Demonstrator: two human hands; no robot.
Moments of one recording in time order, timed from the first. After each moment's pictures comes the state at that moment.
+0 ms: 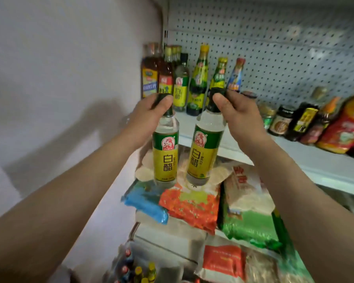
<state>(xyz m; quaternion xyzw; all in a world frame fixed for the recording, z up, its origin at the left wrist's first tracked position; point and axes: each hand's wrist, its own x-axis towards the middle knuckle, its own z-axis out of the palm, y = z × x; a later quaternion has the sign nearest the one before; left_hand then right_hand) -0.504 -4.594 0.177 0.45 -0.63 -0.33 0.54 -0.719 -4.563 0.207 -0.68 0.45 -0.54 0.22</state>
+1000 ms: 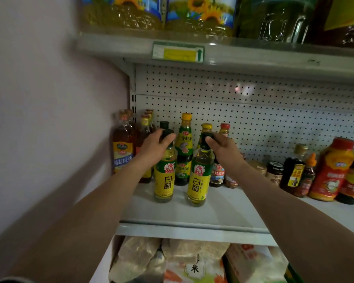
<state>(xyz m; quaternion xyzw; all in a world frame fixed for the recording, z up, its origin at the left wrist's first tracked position) -0.512 -4.858 0.240 0.40 -0.74 -0.32 0.43 -0.713 -4.779 0.243 -0.56 0.57 -0.57 0.20</state>
